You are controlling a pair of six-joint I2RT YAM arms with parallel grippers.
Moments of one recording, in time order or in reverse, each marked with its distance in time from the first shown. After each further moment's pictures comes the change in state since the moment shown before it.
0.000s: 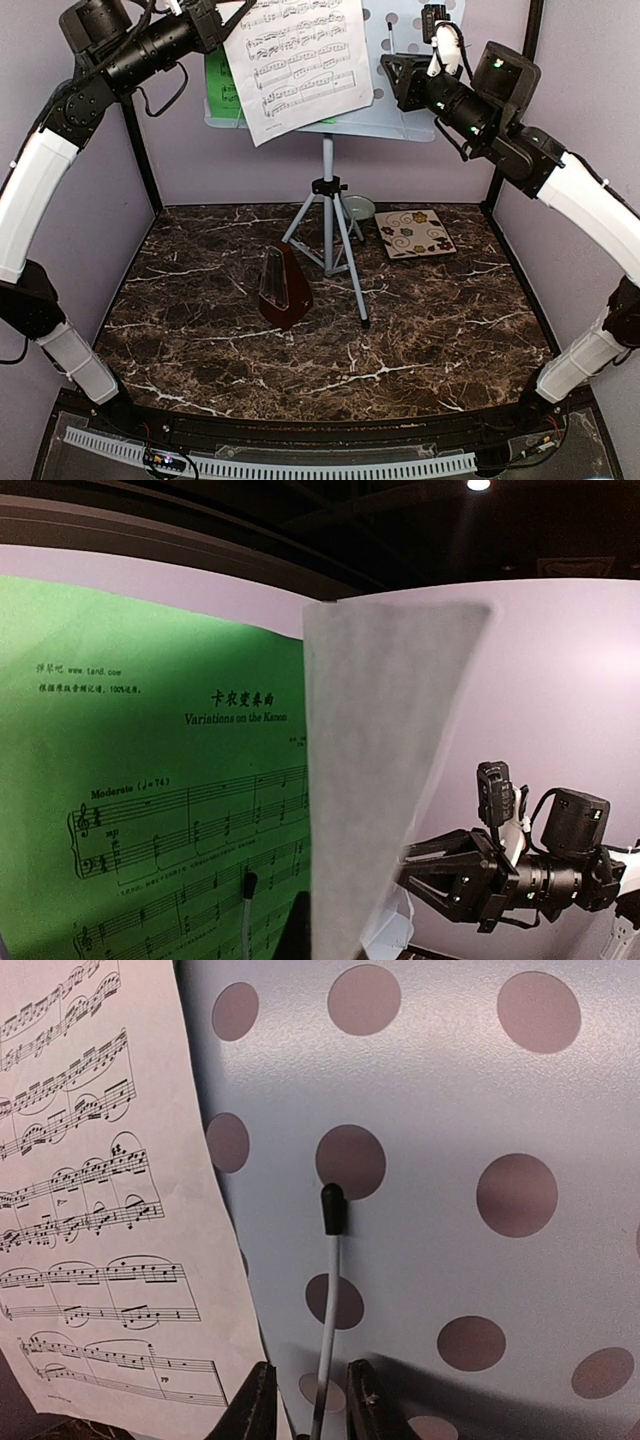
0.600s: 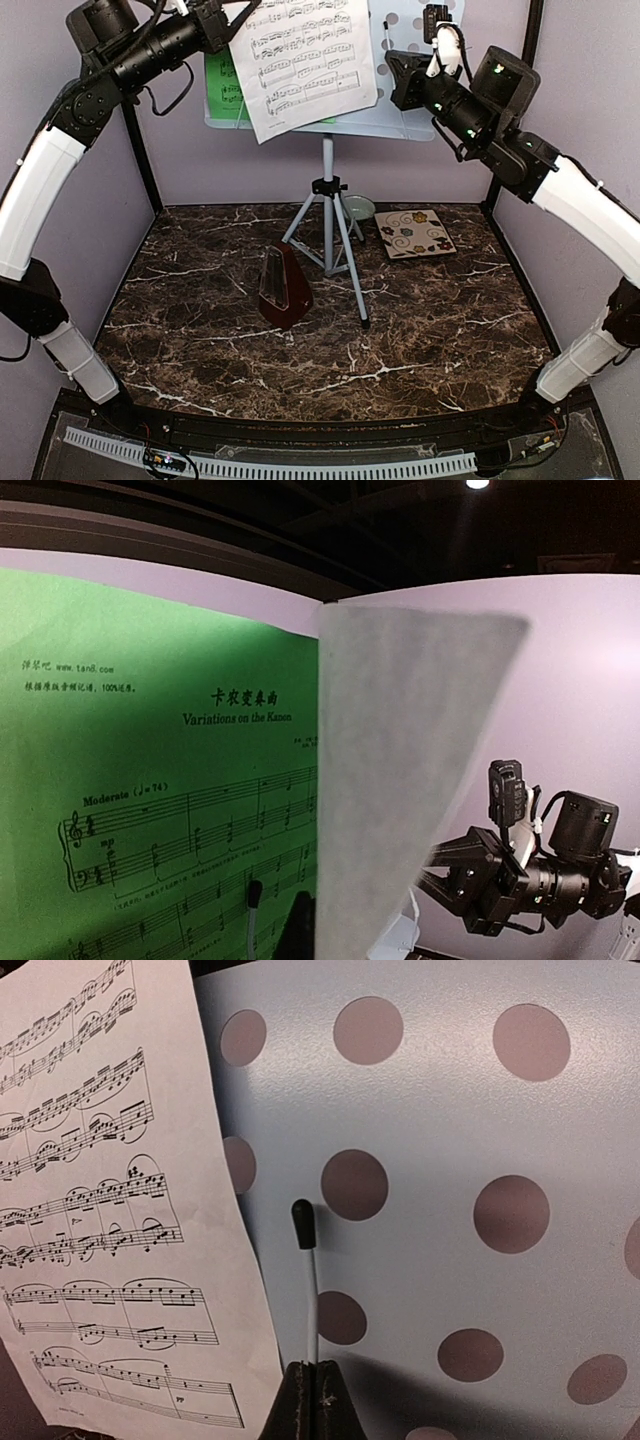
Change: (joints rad) left arm 0.000 0.021 0.003 0.021 -0.001 0.014; right arm -0.001 0.005 -0.032 0.091 0.003 -0.023
